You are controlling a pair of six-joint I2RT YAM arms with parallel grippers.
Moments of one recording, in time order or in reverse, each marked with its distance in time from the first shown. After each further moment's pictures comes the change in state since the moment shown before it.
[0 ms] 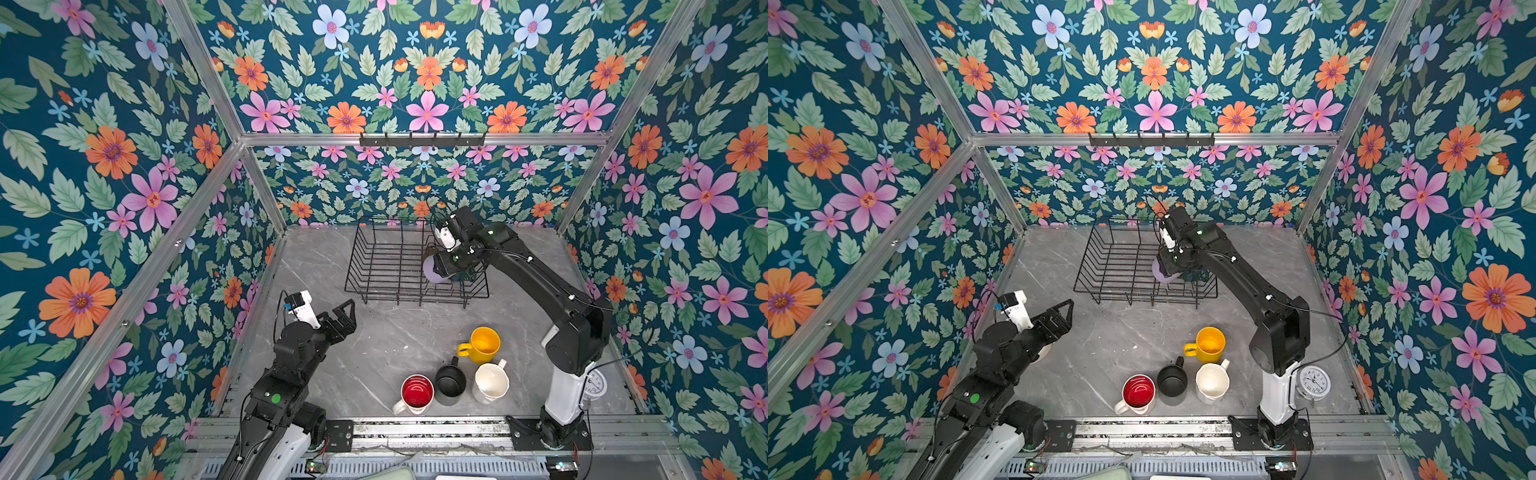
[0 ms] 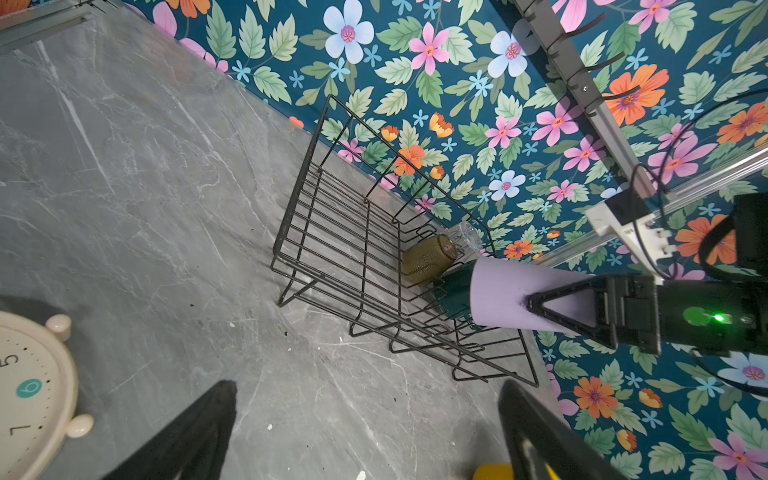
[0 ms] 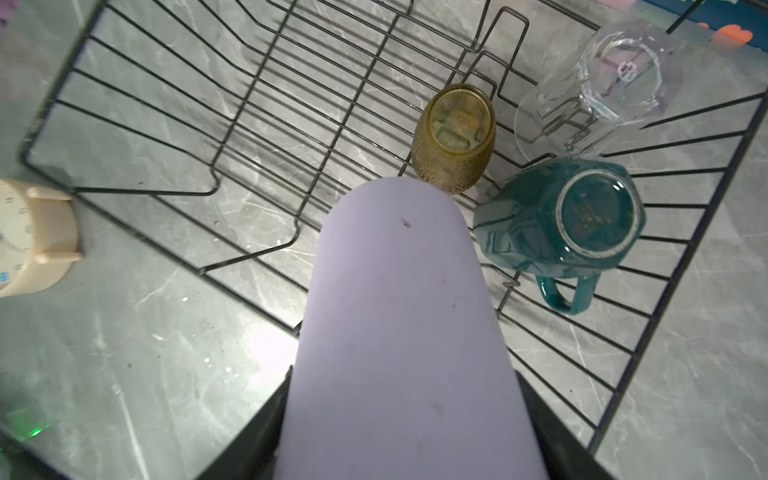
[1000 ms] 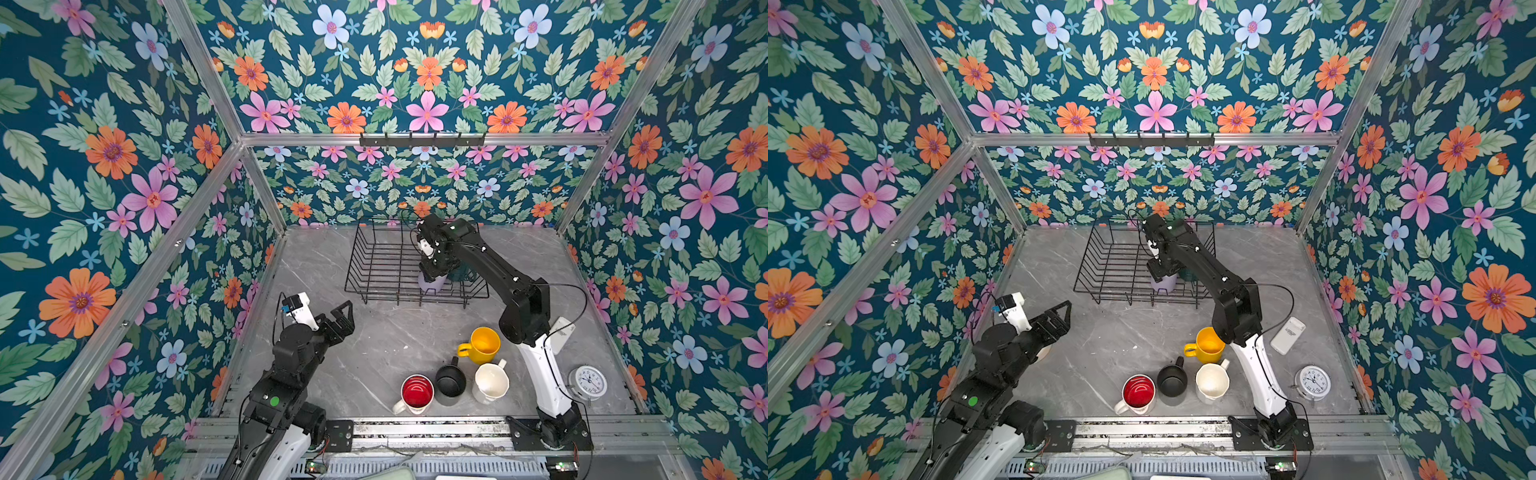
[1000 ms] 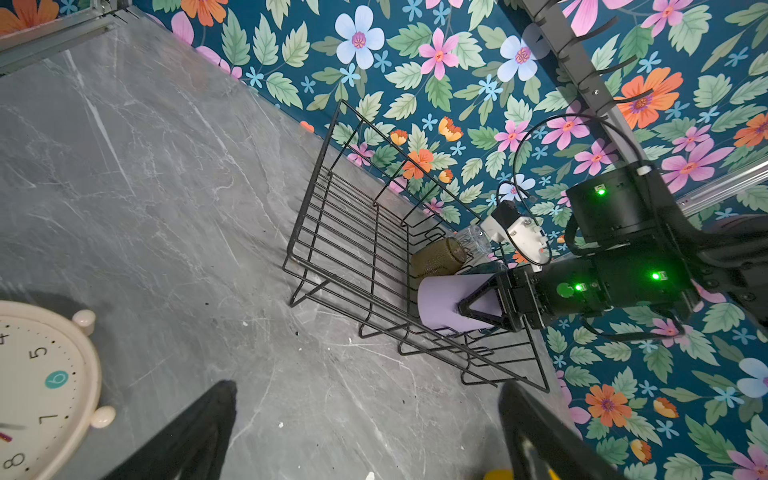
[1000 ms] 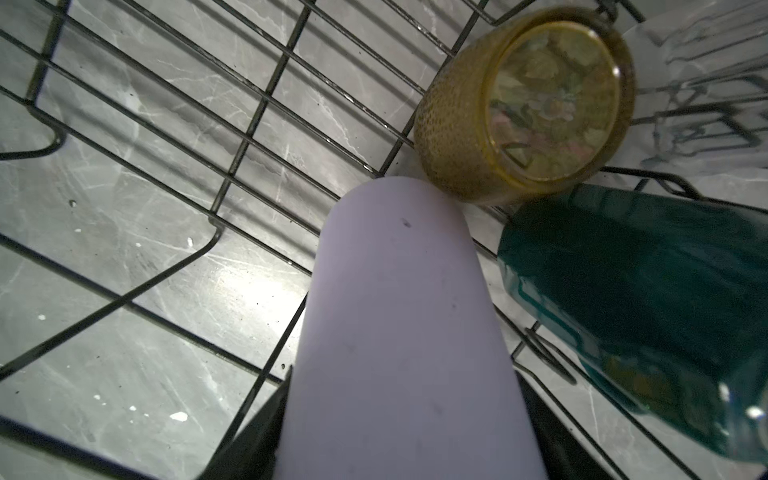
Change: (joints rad) left arm 0.000 -0.021 -0.002 -0.029 -0.026 0.004; right arm 0.024 0.422 0.410 -0.241 0.068 -0.072
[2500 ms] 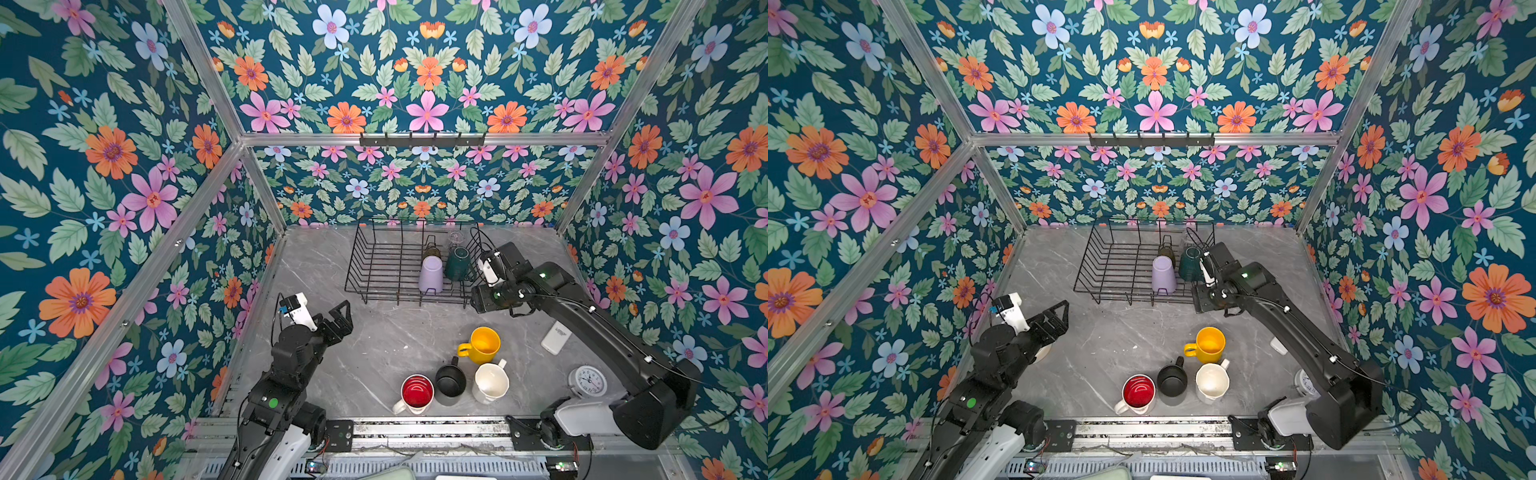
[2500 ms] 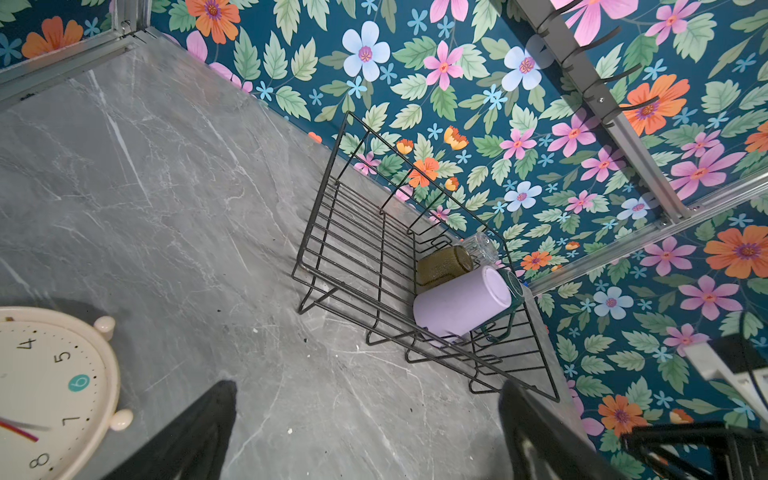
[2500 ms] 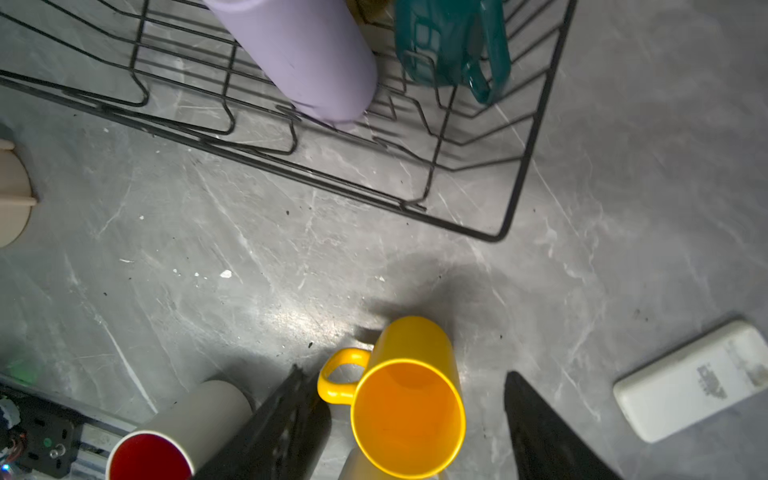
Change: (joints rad) left arm 0.000 -0.007 0.004 -0.002 -0.030 0.015; right arm -0.076 -1.001 -1.069 0.261 -0.047 0.254
